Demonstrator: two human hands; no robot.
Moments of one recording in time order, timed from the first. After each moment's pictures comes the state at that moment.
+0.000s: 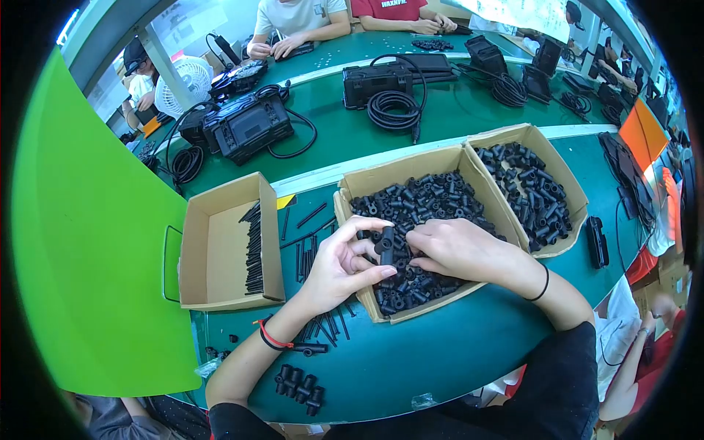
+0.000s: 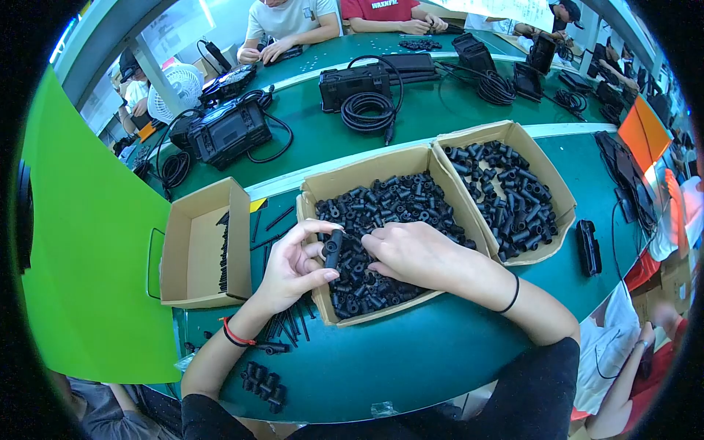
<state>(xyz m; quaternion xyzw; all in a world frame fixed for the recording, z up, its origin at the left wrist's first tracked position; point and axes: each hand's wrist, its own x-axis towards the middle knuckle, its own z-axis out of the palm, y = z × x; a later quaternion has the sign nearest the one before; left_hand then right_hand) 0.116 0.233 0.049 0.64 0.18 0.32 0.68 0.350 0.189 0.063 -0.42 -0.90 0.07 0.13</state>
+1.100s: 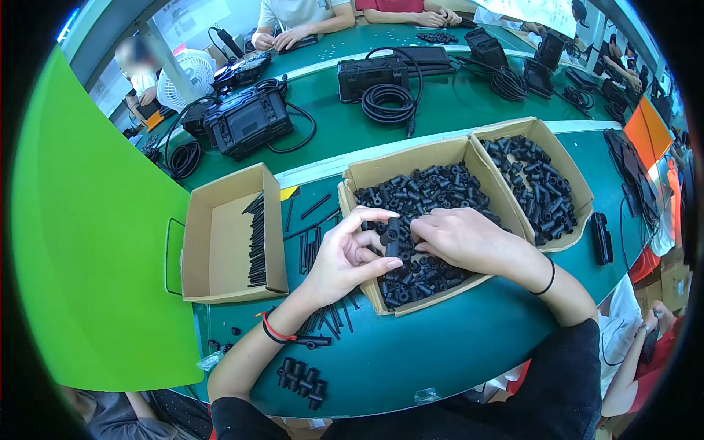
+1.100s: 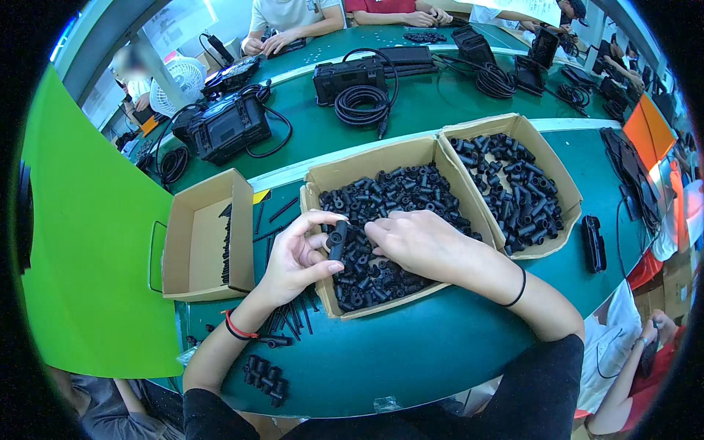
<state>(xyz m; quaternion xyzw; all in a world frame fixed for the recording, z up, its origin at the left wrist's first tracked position) 0.116 0.234 0.048 0.64 0.18 0.32 0.68 0.350 0.192 0.063 -0.41 -0.90 0.05 0.15</state>
